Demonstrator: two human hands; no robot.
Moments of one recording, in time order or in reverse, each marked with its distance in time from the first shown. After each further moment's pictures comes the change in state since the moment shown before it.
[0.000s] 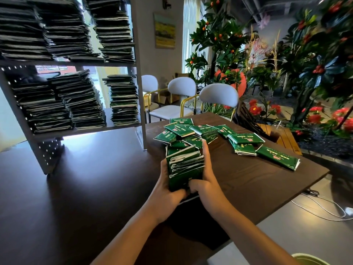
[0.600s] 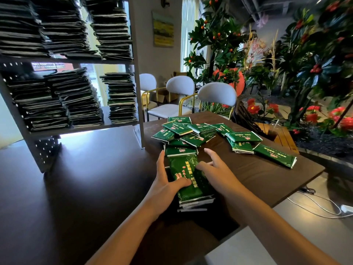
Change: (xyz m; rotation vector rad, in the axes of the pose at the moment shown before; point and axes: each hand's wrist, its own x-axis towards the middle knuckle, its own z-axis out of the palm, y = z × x) left_hand 0.008 0.010 0.005 -0.145 0.093 -0.269; right_hand 0.016 -0.025 -0.036 -0.550 0.146 0.356
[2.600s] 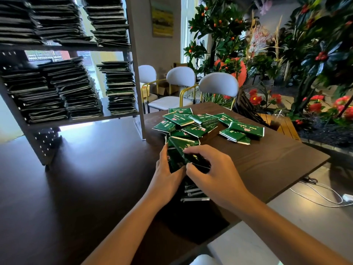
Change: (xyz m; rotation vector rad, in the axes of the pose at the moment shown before) left_hand 0.013 -0.022 -0.002 0.051 0.052 0.107; right_hand -0.043 -0.006 0.016 -0.174 0.139 -0.535
